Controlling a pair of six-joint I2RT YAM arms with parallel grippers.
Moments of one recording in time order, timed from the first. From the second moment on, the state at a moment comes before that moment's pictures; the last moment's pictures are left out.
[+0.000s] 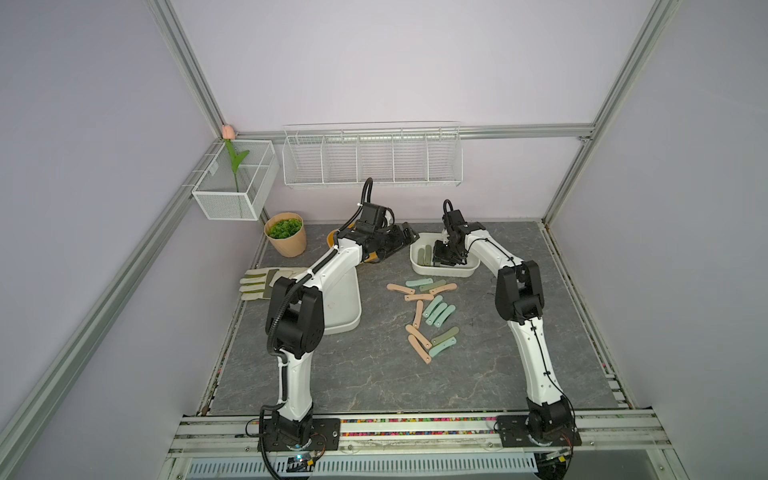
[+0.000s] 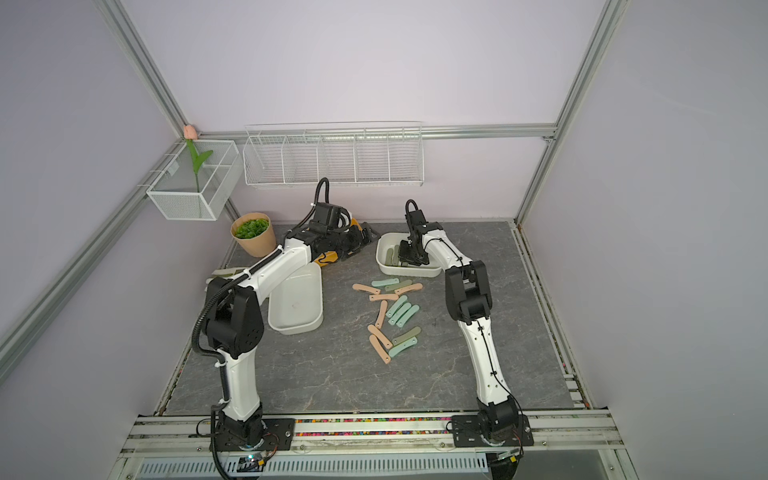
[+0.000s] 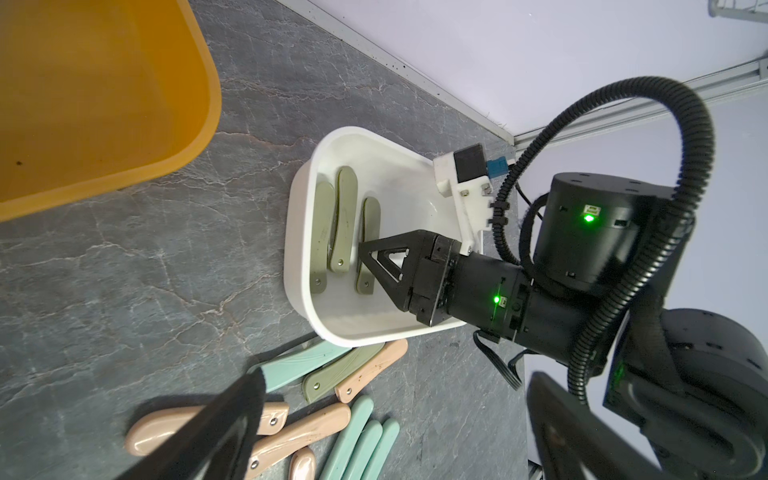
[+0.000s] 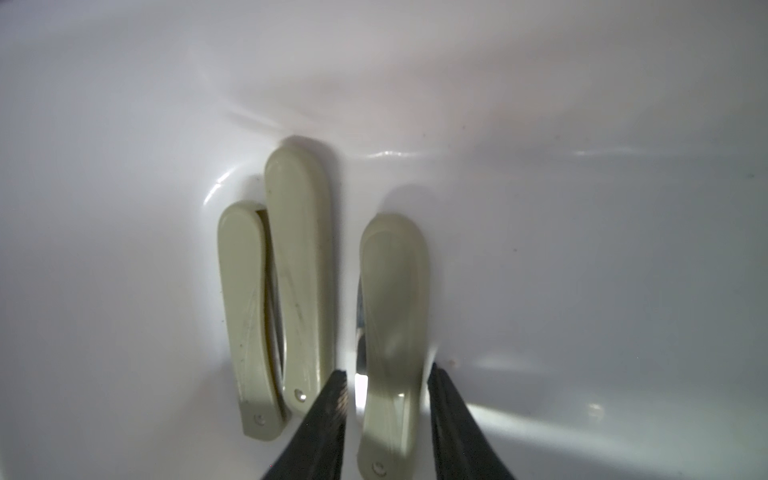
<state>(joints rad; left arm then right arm) -0.48 2.02 1.74 -0.42 0.39 -0.75 0.33 2.51 2.21 -0.88 -0.19 0.48</state>
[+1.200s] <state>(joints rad) -0.56 2.20 2.01 -0.53 0.37 -0.73 0.01 1.96 1.35 -0.67 -0.19 0.46</state>
